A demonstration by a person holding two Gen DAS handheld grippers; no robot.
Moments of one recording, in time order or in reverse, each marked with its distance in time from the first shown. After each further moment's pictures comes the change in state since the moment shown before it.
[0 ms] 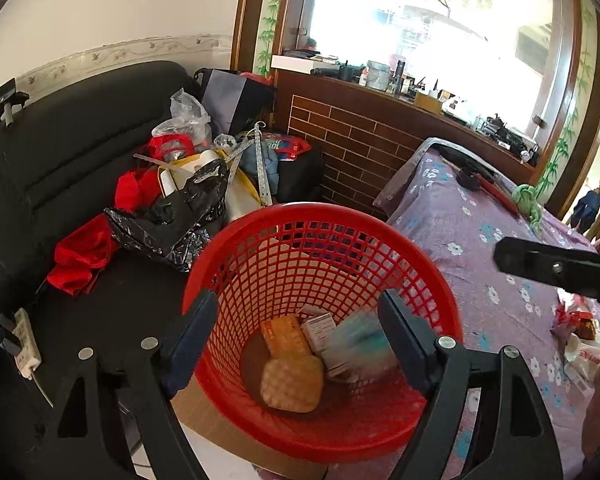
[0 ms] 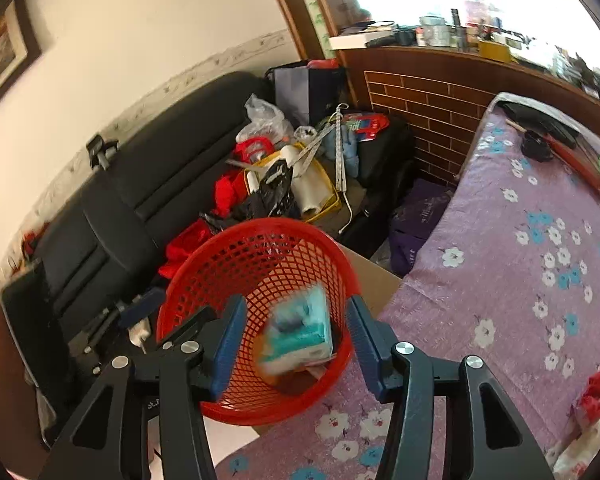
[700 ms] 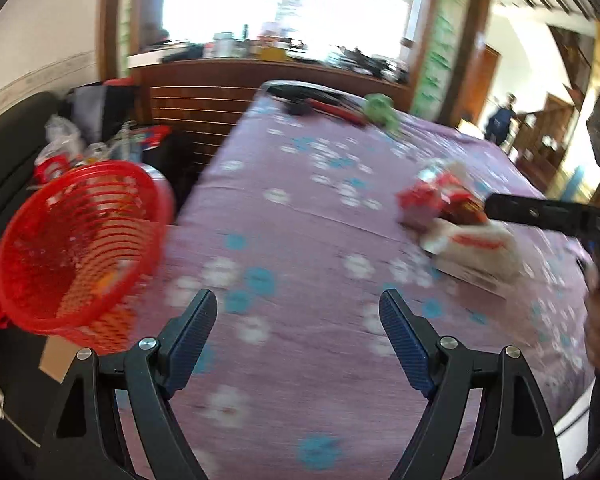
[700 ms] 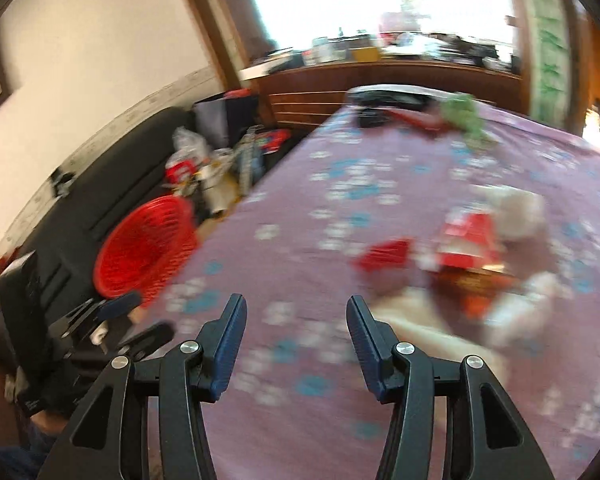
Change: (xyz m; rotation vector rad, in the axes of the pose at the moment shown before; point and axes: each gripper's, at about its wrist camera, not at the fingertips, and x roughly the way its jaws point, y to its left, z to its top) left arm -0.038 -0.191 -0.089 0.301 0.102 -0.294; right arm -0.173 -0.157 -0.124 0.113 -0.071 -0.220
